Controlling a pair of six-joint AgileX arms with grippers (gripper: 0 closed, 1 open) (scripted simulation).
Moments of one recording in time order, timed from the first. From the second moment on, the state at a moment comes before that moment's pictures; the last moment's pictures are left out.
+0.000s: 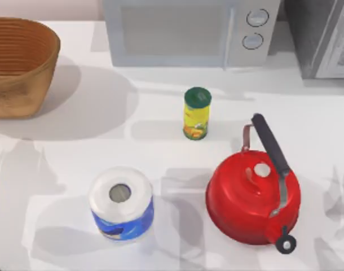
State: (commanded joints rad) left arm 0.02 0.24 0.17 0.09 0.03 0.00; right arm 0.00 0.00 0.00 0.00 0.00 0.00
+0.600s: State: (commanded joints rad) left arm 0.00 0.00 0.00 0.00 0.00 0.00; right arm 0.00 0.00 0.00 0.00 0.00 0.00
